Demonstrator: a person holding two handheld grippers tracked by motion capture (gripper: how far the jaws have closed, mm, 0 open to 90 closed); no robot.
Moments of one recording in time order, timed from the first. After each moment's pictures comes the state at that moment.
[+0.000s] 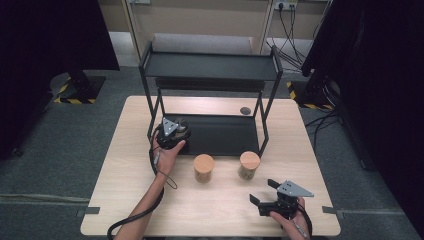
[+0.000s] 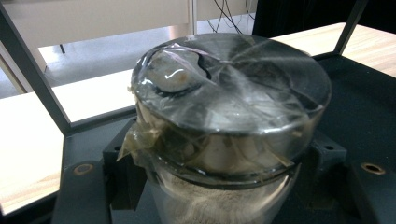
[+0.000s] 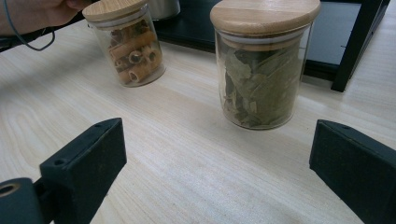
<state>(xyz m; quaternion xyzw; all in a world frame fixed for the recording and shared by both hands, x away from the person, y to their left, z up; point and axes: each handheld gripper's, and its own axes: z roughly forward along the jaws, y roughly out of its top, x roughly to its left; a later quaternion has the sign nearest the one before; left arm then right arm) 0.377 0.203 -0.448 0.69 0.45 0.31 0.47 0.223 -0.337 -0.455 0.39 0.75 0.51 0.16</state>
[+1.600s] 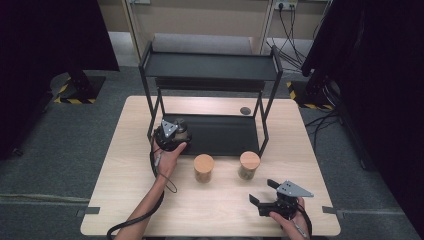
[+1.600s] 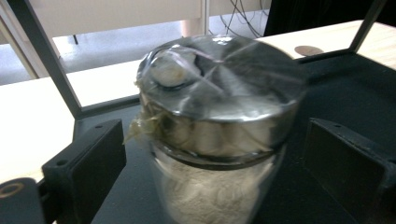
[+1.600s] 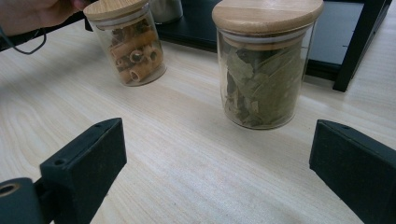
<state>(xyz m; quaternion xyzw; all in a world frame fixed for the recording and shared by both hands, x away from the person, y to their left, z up) 0.365 0.194 -0.448 0.68 0.47 0.32 0.46 0.223 -0.336 -0.455 0.39 0.75 0.51 0.16</state>
